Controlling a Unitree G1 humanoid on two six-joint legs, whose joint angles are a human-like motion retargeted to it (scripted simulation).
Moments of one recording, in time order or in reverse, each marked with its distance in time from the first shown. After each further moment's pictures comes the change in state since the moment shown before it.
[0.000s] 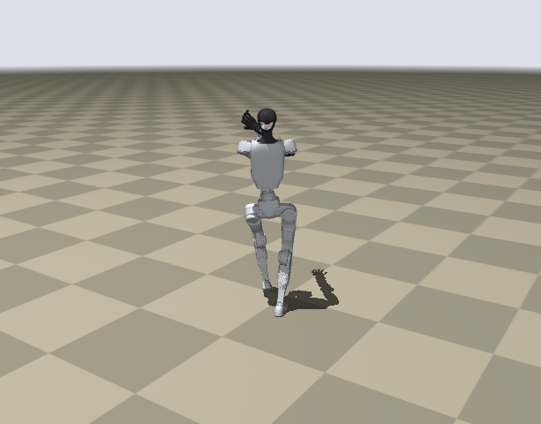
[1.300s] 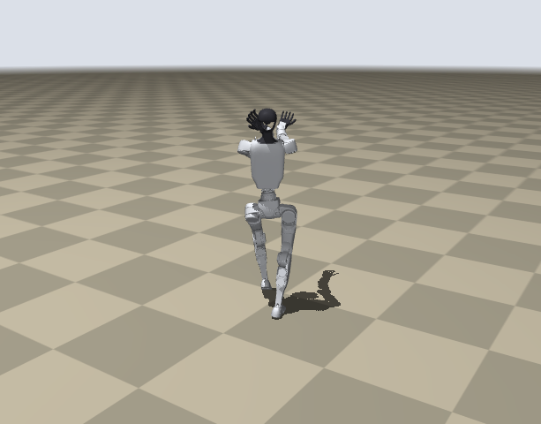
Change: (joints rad) left arm 0.066 -0.039 -0.138 0.088 0.009 -0.012 0.070; right arm -0.262 0.209 0.225 -0.556 0.129 -0.224 -0.040; waist -0.015 -0.037 -0.013; left_leg -0.055 0.058 0.080 0.035 0.035 0.091; right_leg -0.009 -0.008 0.031 -0.055 0.108 0.036
